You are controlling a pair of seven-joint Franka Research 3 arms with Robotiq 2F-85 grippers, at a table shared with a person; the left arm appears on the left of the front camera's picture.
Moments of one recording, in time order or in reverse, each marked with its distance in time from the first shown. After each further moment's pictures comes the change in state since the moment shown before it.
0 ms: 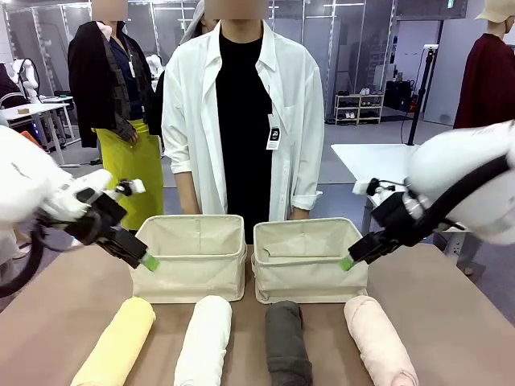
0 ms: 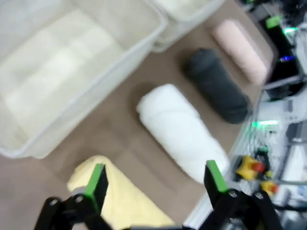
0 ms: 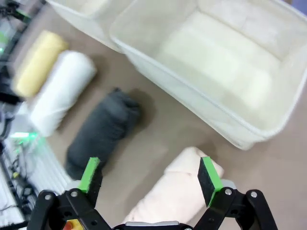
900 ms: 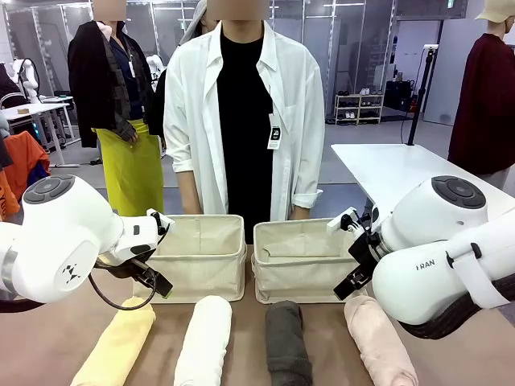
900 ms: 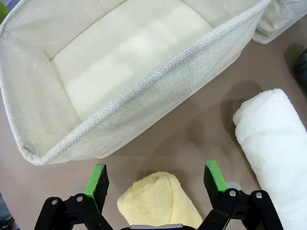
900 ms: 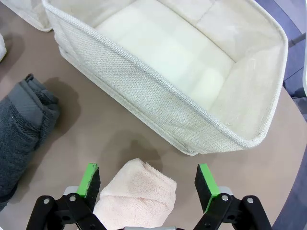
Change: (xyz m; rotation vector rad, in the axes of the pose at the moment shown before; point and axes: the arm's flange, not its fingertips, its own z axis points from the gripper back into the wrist) left arm -0.012 -0.018 -0.103 0.641 0.063 -0.086; right arm -0.028 0.024 -0.087 -0.543 0.078 0.198
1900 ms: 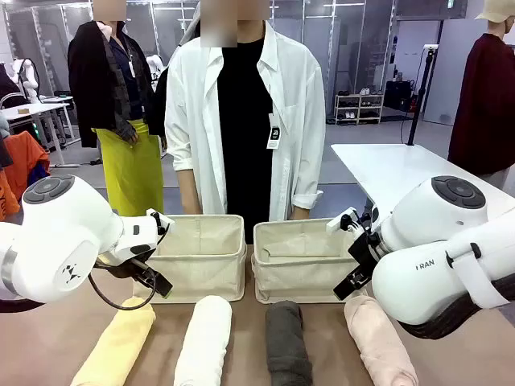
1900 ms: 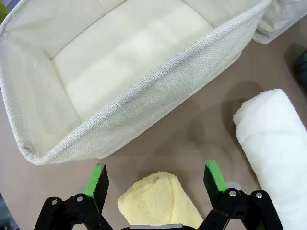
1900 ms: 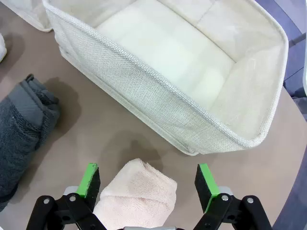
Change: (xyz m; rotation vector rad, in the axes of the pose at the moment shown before) left arm 0.000 0.001 0.000 0.000 0.000 0.001; right arm 0.000 0.000 0.000 0.001 0.000 -0.001
